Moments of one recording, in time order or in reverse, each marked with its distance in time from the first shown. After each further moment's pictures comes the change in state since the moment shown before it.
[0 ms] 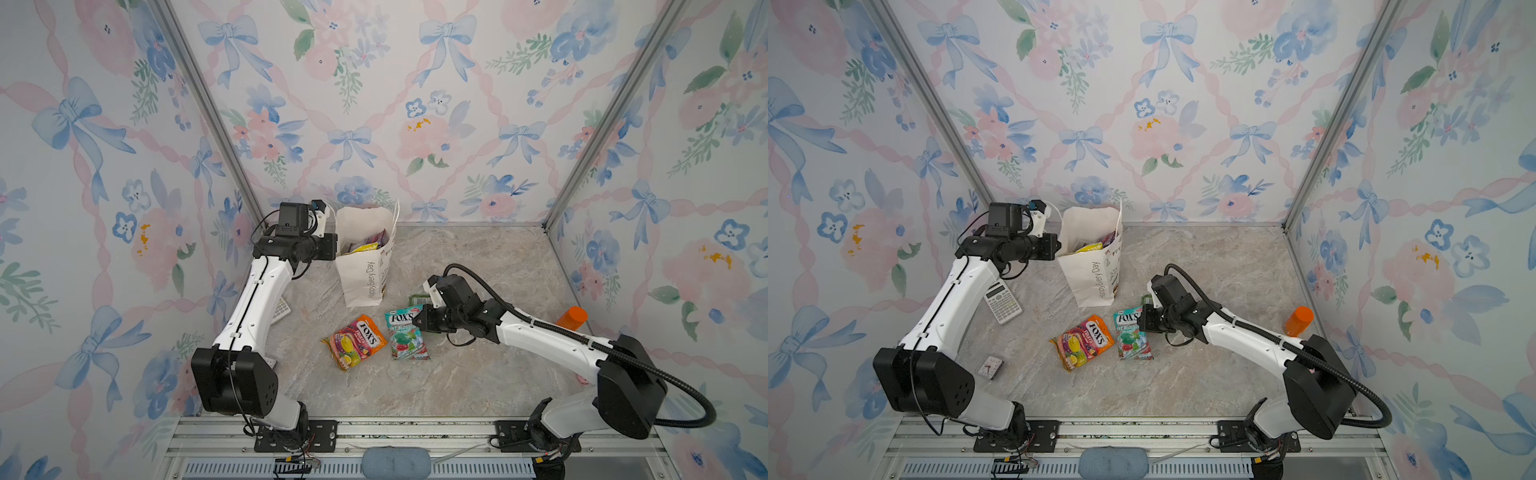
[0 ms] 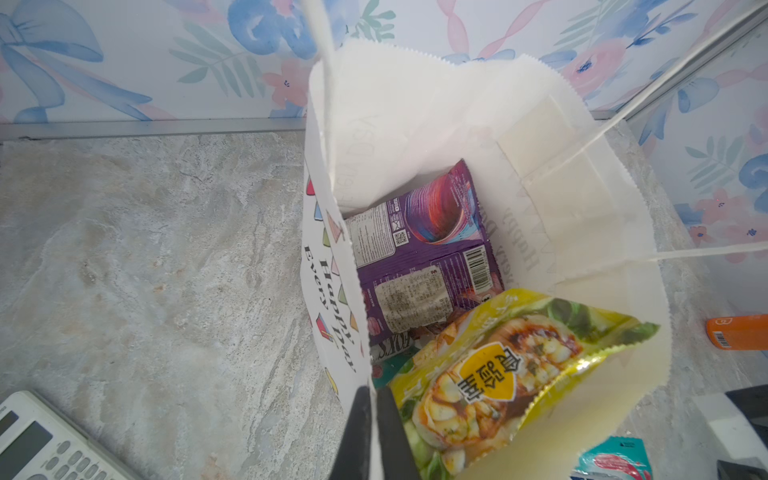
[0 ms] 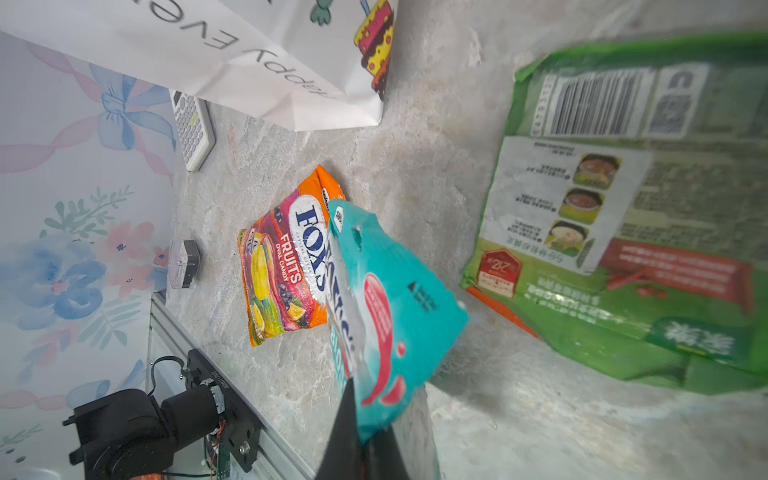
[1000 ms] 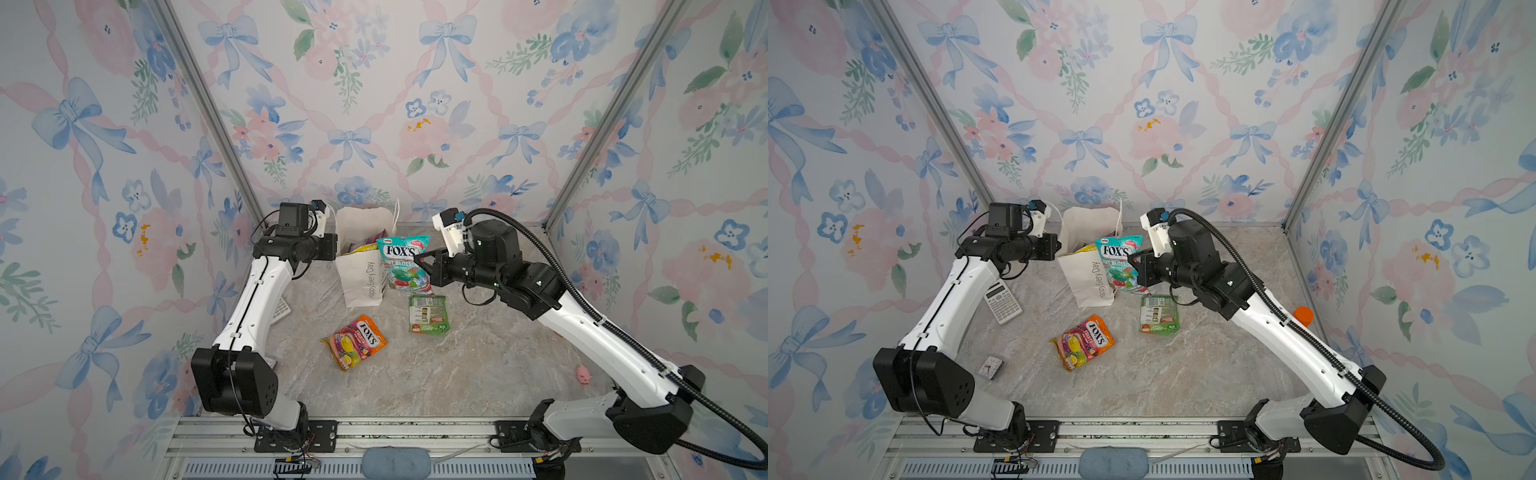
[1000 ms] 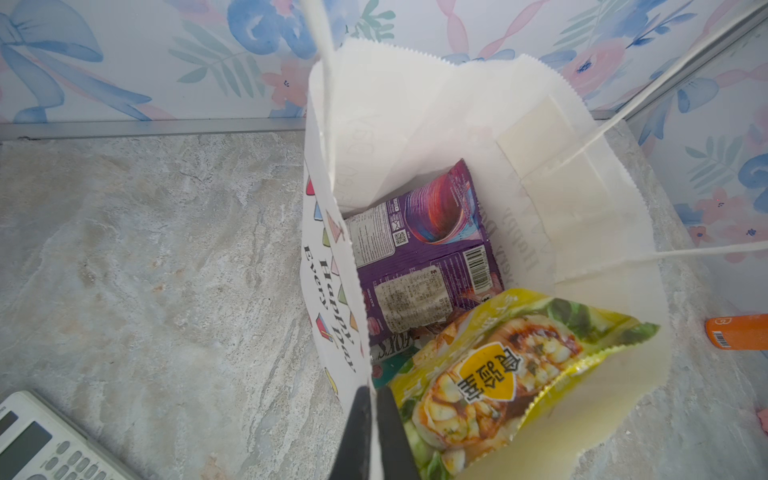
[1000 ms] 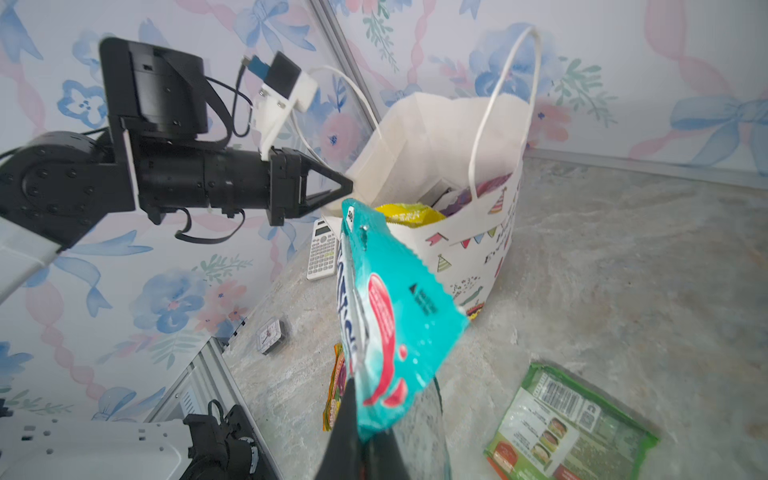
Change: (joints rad) left arm 0.000 0.000 0.000 0.000 0.001 0.000; right arm 0.009 -0.064 0.576 -0.198 0.073 -0.326
